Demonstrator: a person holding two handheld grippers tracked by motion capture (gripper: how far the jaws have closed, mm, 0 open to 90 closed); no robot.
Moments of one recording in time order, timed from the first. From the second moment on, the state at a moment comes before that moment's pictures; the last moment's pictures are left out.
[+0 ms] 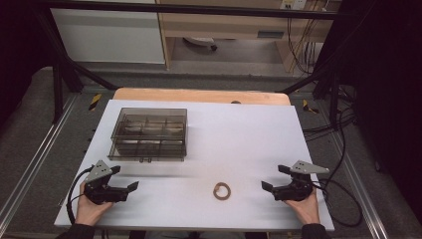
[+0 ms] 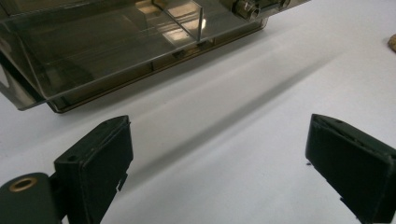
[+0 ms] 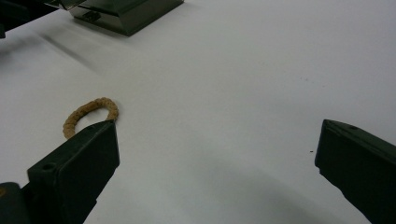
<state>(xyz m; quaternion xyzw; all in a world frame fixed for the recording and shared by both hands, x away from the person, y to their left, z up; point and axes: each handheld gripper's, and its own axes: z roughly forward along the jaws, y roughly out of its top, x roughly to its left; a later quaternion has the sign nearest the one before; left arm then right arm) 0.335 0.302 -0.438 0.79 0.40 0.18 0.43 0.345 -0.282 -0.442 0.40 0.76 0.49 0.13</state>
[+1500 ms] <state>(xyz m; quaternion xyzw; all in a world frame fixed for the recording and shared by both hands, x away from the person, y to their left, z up) 0.339 0.301 -0.443 0.79 0.40 0.17 0.43 0.350 -0.237 -0.443 0.38 0.78 0.48 0.10</state>
